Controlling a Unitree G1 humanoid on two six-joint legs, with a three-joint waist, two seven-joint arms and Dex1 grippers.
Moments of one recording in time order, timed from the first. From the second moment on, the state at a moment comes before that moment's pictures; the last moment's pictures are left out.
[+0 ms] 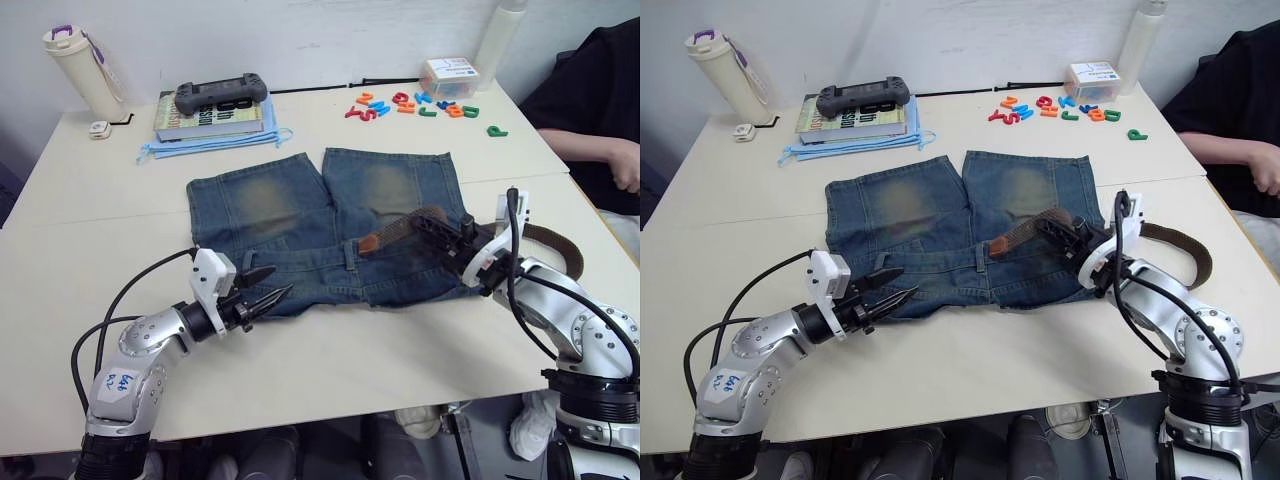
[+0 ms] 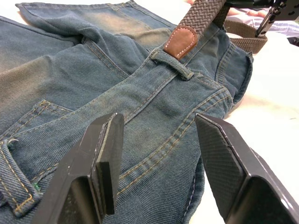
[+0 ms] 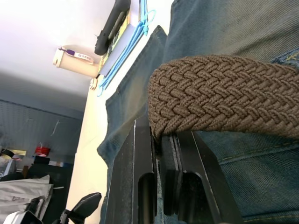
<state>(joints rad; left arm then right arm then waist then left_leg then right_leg) -0.09 0.43 0.11 -0.38 -0.45 0.52 -0.66 -0.37 -0.53 -0.24 -0.19 1.76 0.82 -0.34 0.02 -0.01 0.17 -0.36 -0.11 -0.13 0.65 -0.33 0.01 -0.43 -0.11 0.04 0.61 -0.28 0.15</state>
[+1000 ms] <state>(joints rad) -0.10 0.43 0.08 -0.38 -0.45 0.52 -0.63 -0.42 -0.42 -0.19 -0.11 1.78 0.87 -0.34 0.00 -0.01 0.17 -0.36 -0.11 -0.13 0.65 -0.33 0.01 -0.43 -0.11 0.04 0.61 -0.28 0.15</state>
